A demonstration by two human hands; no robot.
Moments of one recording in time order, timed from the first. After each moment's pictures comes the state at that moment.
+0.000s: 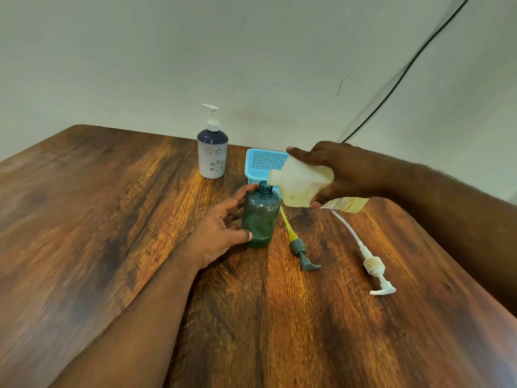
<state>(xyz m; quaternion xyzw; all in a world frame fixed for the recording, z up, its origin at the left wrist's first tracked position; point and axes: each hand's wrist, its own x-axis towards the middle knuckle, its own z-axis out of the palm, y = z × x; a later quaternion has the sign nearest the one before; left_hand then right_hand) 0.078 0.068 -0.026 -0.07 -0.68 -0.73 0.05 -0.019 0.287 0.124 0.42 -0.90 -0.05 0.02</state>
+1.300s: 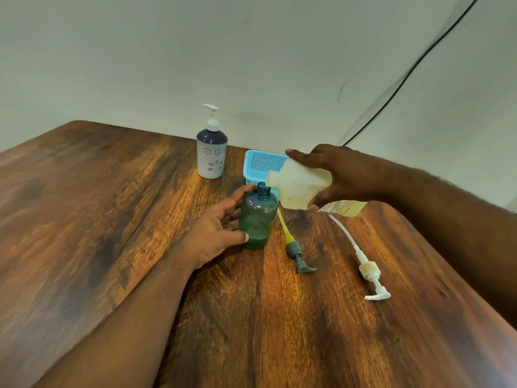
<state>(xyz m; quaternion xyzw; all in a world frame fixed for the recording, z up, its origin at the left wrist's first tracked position) 0.074 0.067 -0.033 -0.08 -0.69 -0.72 0.05 -0.018 0.287 0.125 0.42 -0.91 -0.06 0.01</state>
